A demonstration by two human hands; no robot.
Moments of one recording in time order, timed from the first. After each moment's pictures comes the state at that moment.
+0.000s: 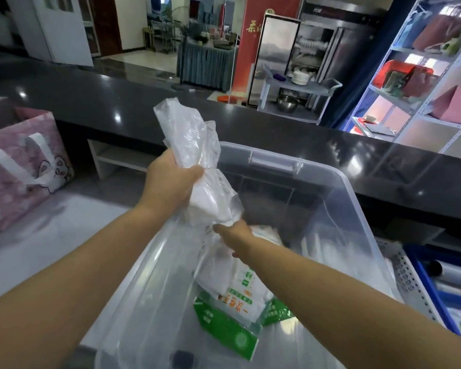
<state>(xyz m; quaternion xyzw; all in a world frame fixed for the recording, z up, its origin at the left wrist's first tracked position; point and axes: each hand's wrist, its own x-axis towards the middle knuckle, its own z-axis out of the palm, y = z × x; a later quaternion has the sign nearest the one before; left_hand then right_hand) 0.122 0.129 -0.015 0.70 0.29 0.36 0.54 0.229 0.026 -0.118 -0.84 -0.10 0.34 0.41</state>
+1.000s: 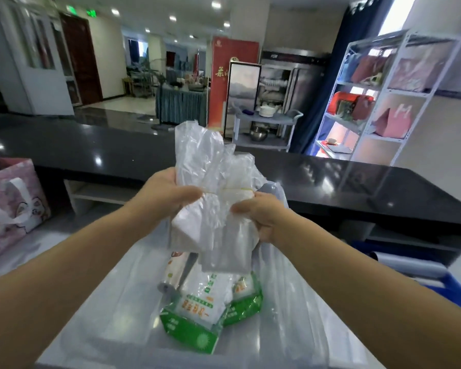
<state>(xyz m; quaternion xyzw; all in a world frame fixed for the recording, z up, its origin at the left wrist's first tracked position) 0.109 0.036 0.053 0.75 0.18 0.22 0.59 0.226 -0.117 0.043 -0.70 -0.16 0.31 0.63</state>
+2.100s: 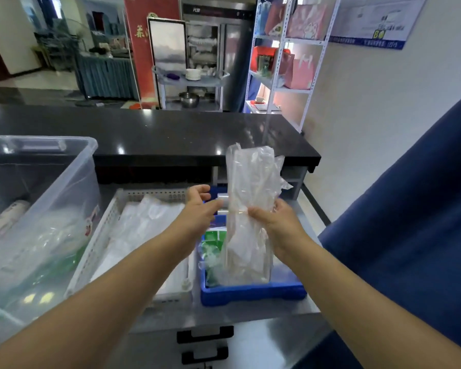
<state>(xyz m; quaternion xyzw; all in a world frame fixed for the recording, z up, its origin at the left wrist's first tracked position) 0.310 -0.446 -0.027 0.70 0.19 0.12 0.68 0.370 -0.597 -0.039 -0.66 -0.06 0.17 0.73</state>
